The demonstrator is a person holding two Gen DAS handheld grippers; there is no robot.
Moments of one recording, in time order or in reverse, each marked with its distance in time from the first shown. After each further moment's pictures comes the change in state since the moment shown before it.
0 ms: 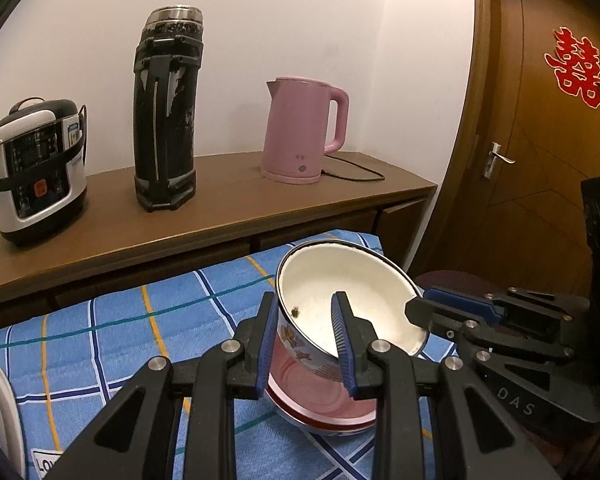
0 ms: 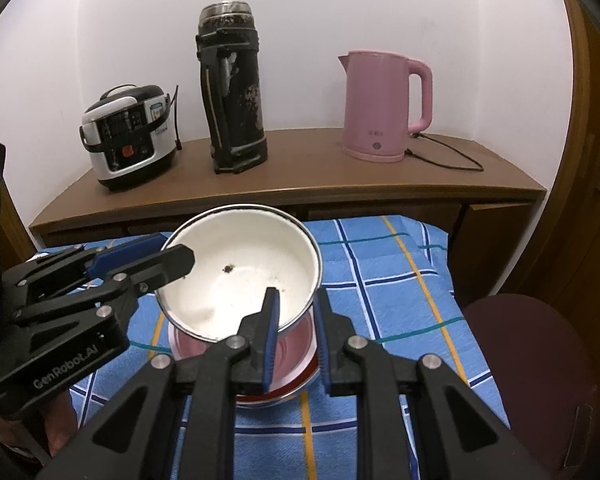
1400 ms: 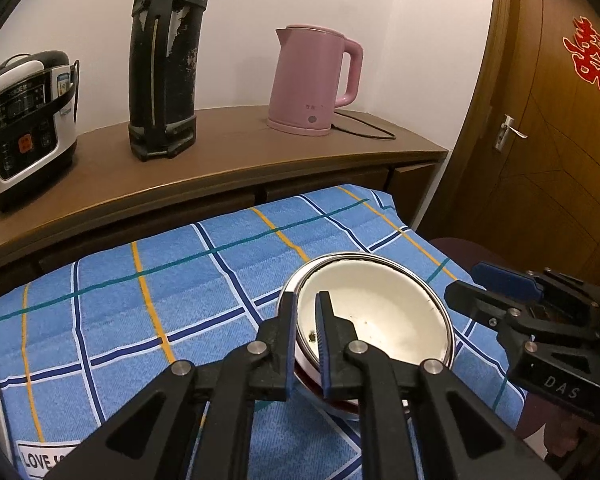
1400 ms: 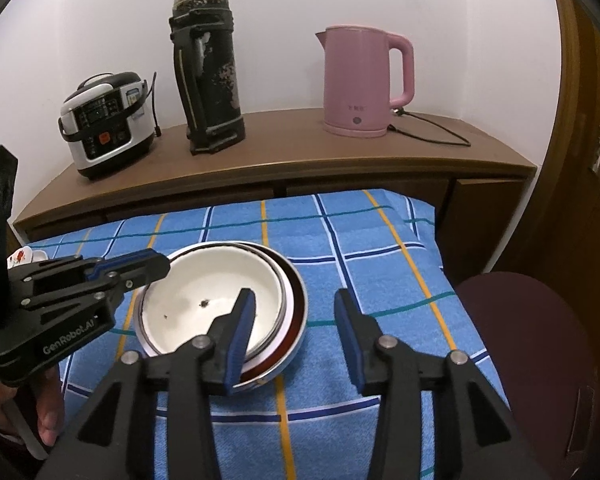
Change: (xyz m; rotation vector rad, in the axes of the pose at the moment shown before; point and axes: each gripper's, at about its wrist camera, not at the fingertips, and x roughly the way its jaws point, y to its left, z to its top) left arm 0.037 0.020 -0.018 -0.024 0.142 -0.008; right arm 0.017 -0.021 -0.019 0.033 0.045 -0.043
